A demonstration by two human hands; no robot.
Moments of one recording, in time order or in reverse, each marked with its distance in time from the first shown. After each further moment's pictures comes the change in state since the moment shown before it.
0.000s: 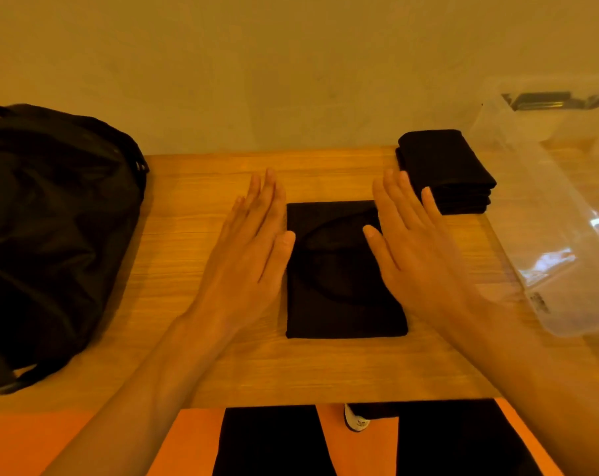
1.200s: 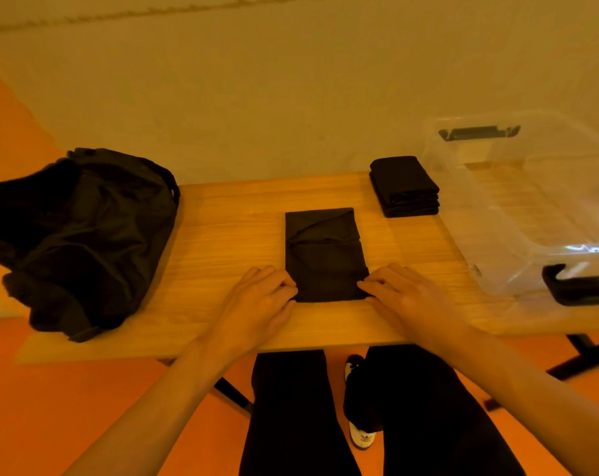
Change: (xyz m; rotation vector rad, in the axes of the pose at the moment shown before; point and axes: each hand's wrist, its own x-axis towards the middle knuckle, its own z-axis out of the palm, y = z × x) left_hand -0.078 0.010 0.017 0.300 0.041 0.408; right_hand -0.103 0.021 0.005 -0.038 0.119 -0.423
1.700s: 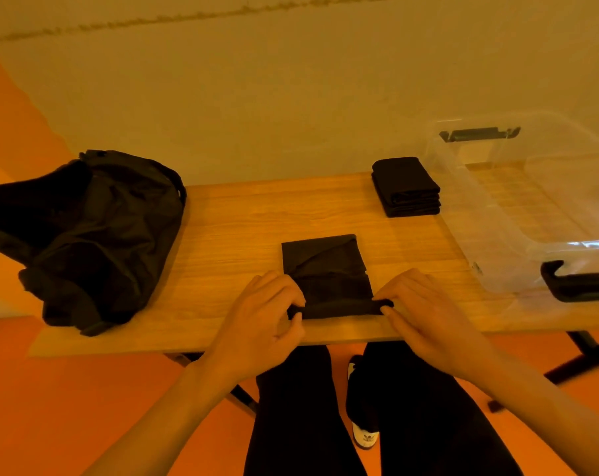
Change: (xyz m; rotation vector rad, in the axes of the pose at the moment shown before) left_hand -0.016 0.040 -0.035 -0.299 0.113 -0.113; right_hand -0.027 -0.019 -0.027 0.352 0.056 0.125
